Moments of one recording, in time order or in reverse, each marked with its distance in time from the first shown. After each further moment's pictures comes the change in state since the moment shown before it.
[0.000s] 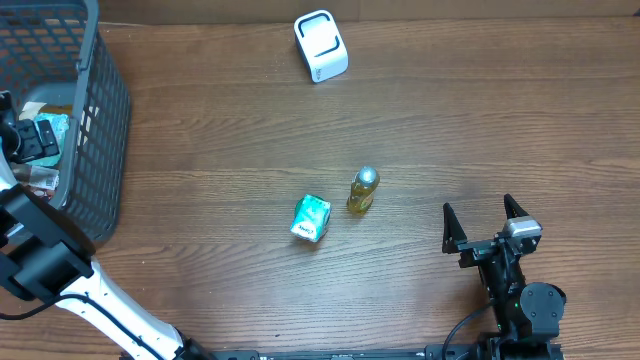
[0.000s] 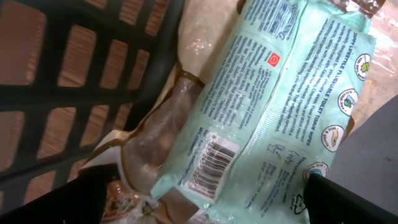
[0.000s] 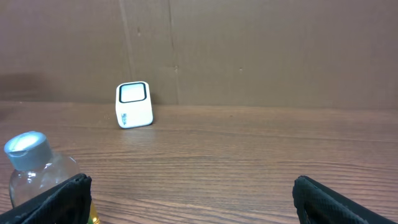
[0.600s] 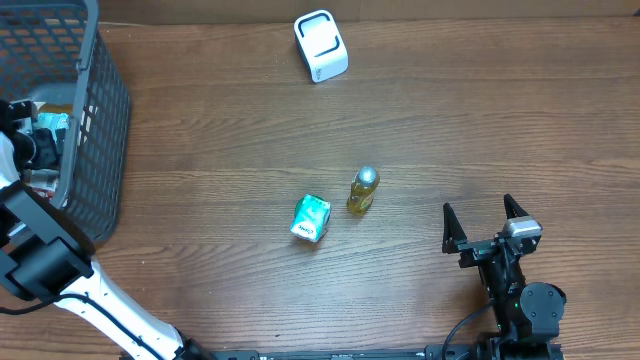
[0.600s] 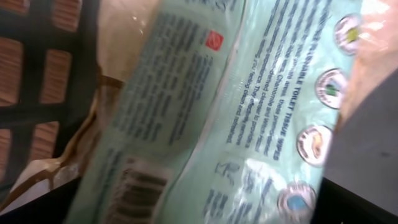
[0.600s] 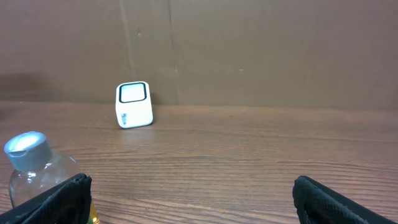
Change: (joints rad) left arm 0.000 0.000 -0.130 0.114 0.092 0.080; right arm 0.000 0.000 0.000 0.000 0.000 0.000
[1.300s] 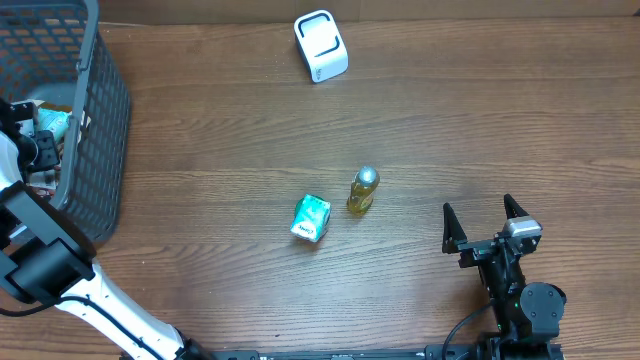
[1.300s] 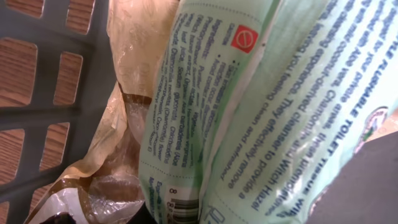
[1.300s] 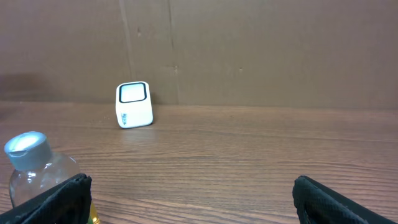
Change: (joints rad) left arm -0.001 -0.022 -0.056 0.061 -0.026 0.004; right arm 0.000 0.000 0.000 0.000 0.000 0.000
